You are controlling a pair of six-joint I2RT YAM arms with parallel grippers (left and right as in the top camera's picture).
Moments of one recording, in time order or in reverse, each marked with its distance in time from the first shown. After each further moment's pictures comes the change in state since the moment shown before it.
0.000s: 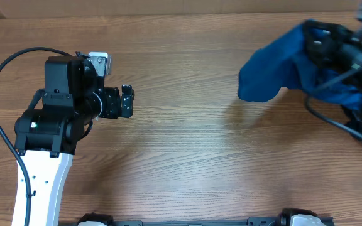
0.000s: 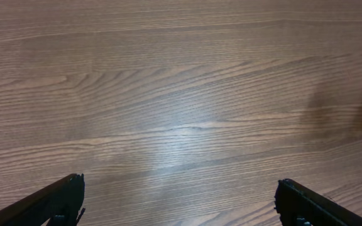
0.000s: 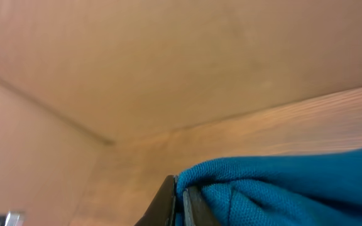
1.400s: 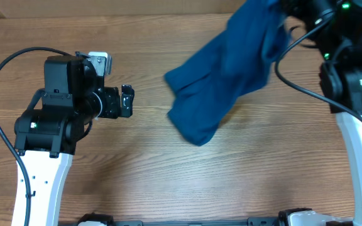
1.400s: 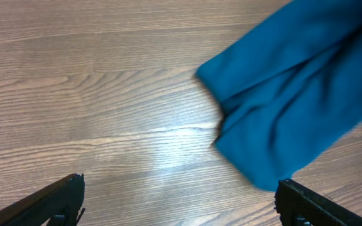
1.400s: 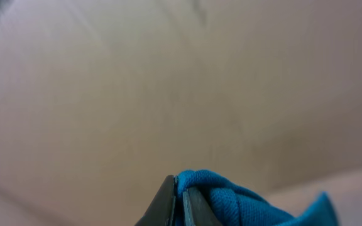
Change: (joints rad) left arm 0.000 0.000 0.004 -0.002 -0.003 0.000; right arm 0.227 0.169 0.148 0.318 0.549 0.161
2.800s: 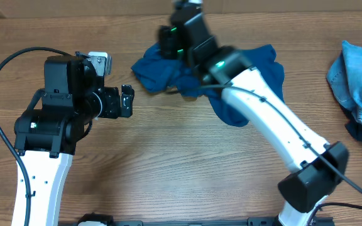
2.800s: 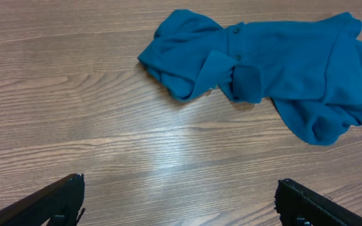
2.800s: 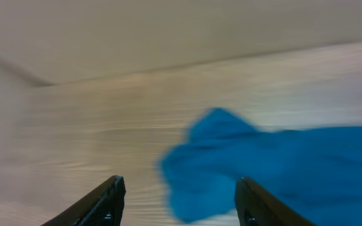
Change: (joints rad) left arm 0.000 0.000 0.000 0.000 0.000 0.000; right arm 0.453 0.435 0.117 -0.292 0.174 -0.031
